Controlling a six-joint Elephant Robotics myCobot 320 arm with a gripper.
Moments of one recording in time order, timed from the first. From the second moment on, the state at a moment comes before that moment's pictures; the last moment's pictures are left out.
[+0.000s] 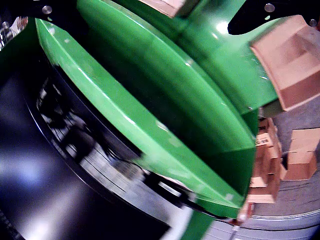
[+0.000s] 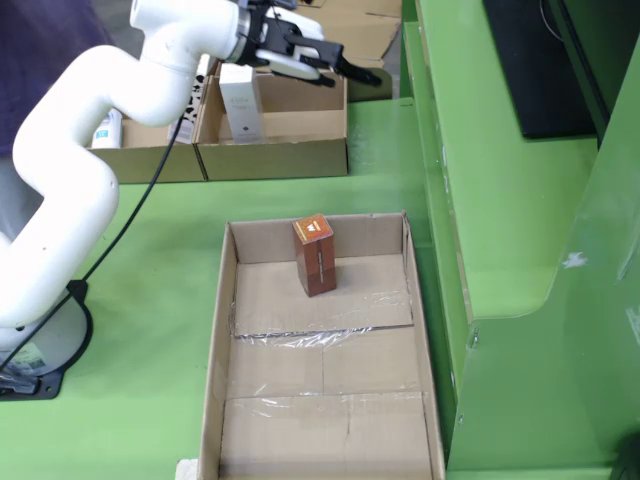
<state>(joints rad) 0.82 -1.09 -0.03 0.50 0.96 -0.32</state>
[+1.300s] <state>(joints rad) 0.22 -1.09 -0.03 0.50 0.96 -0.25</state>
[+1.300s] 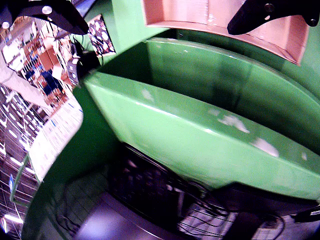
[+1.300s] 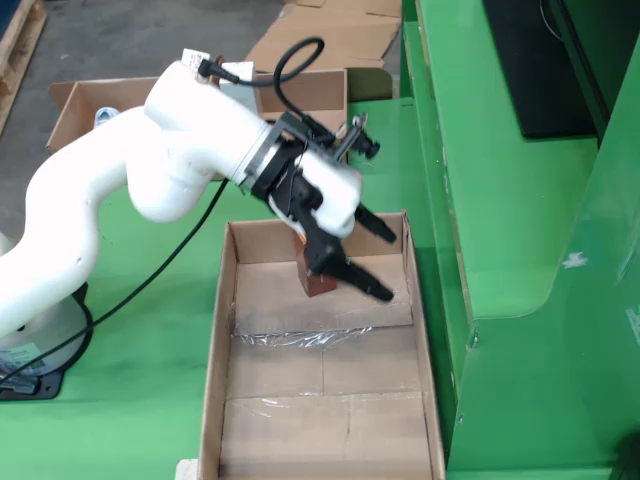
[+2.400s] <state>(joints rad) 0.20 -1.09 -0.03 0.50 0.96 -0.25</state>
